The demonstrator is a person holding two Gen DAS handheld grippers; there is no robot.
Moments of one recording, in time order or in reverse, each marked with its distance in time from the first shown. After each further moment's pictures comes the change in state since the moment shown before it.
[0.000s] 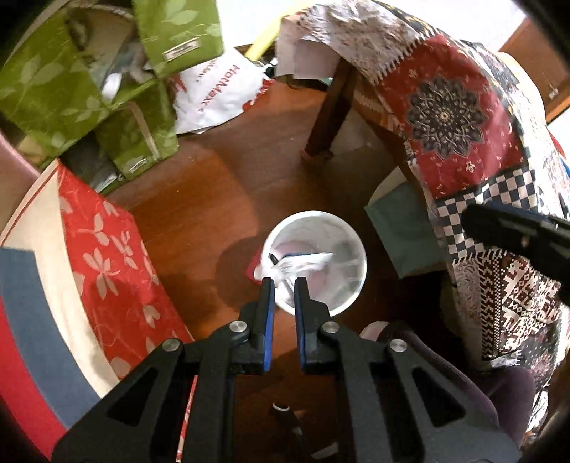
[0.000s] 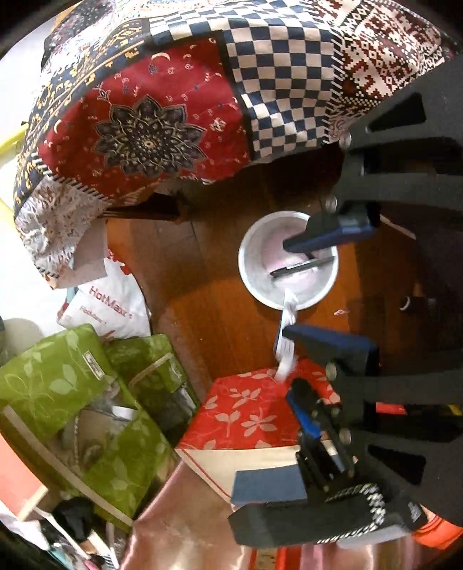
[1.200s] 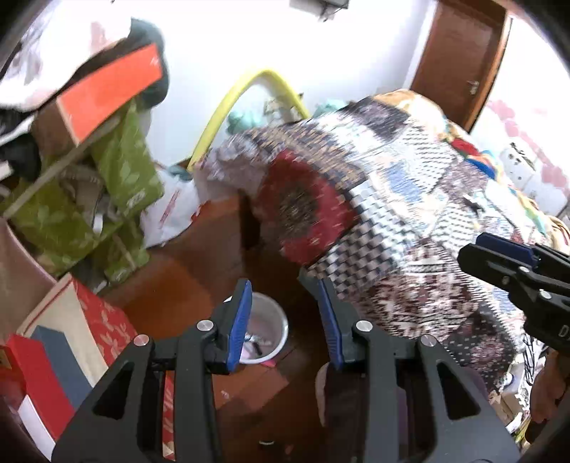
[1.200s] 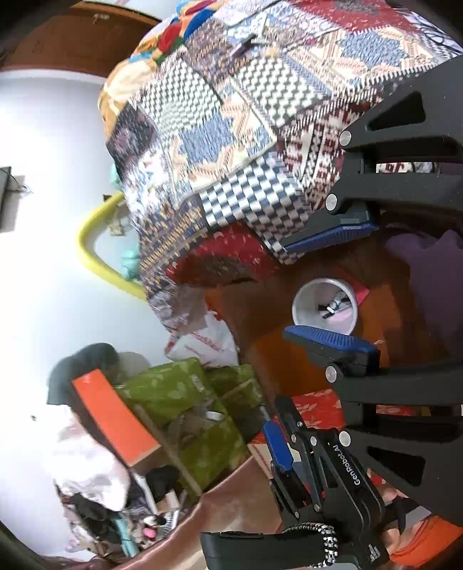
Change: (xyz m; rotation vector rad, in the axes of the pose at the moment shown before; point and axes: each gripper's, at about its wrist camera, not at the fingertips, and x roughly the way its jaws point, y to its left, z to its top) left arm -0.203 -0.124 -0.029 0.236 -0.372 -0.111; right arm -0.214 -0.038 -0.097 0.064 -0.402 -0.146
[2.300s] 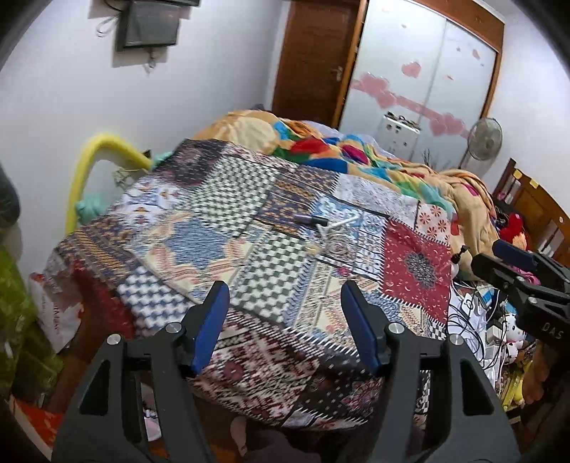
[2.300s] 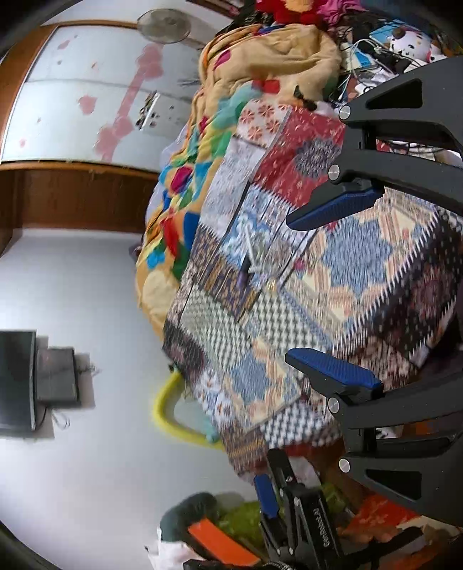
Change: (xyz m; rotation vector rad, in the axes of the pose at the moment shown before) left arm 0.011 -0.289 0.051 0.344 -0.091 -0.361; right arm -0.170 -0.222 -0.070 0.290 -0.255 -0.485
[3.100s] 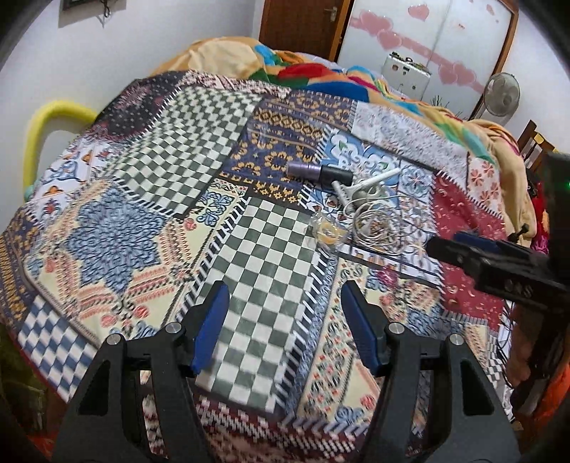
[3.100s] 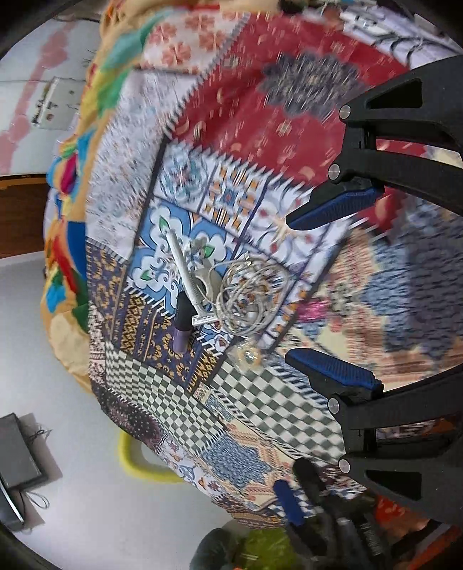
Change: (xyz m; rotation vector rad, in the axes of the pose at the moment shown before) left arm 0.237 0.002 0.014 0.040 0.229 -0.020; right arm 0.238 -0.086 -0.008 0.201 0.304 0.102
